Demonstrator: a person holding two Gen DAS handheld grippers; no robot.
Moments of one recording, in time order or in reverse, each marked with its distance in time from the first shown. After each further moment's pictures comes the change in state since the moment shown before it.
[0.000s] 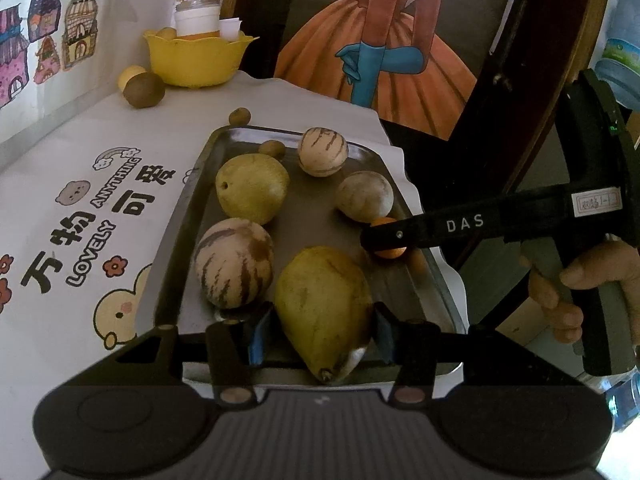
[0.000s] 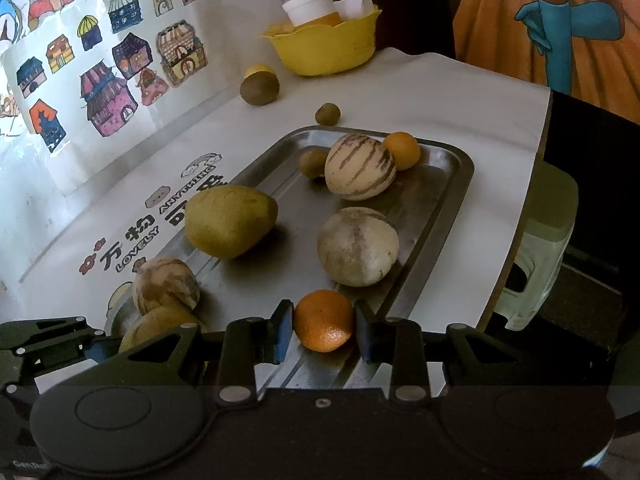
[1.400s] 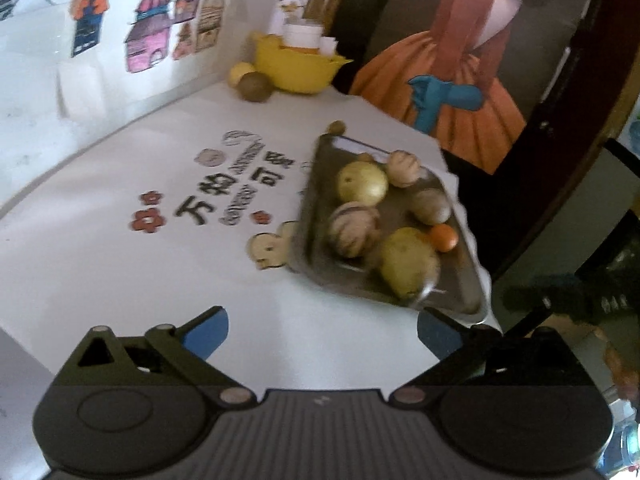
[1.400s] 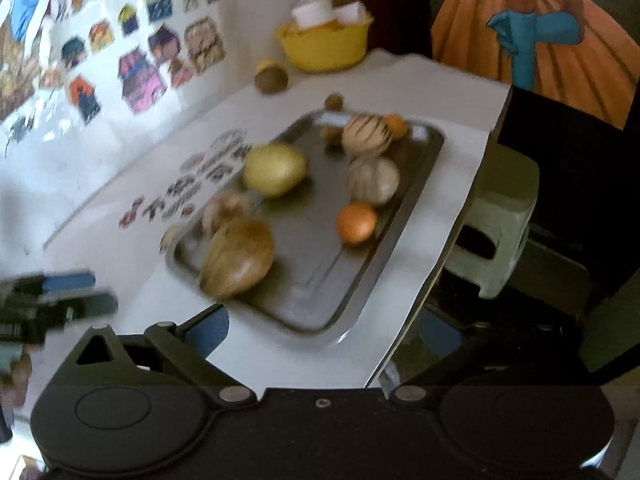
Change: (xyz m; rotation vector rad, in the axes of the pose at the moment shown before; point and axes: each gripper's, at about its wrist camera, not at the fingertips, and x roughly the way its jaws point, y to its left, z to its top) left arm -0.103 0.054 -0.032 -0.185 -0.019 0.113; right arm -0.095 0.053 -0.057 -0.001 0.036 -0.082
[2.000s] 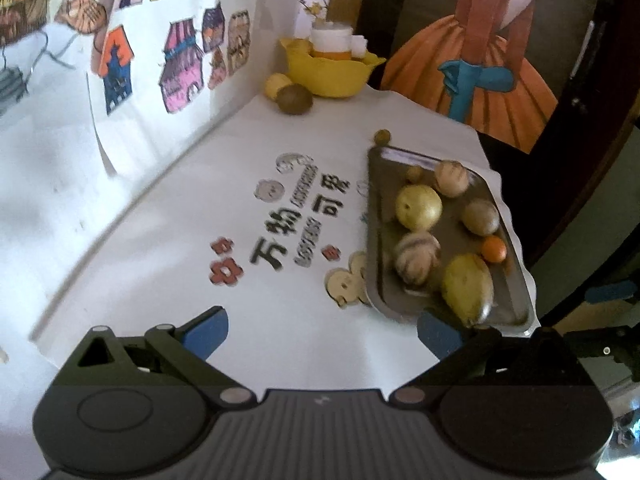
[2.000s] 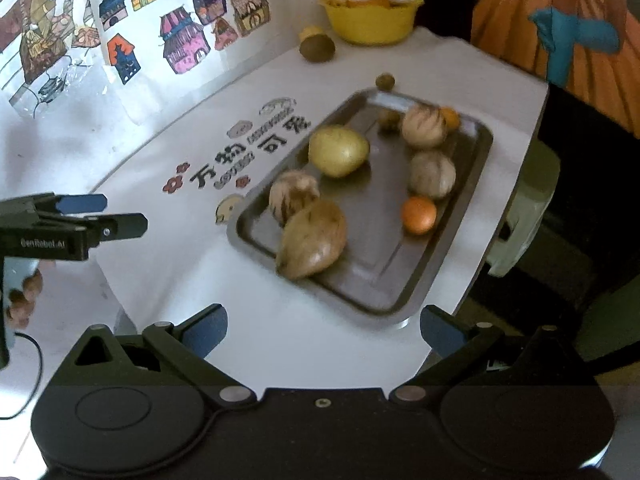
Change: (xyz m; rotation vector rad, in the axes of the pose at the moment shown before) left arm -0.022 0.022 0.059 0.083 0.070 0.129; right arm -0.021 0.057 0.034 -0.084 0.127 -0.001
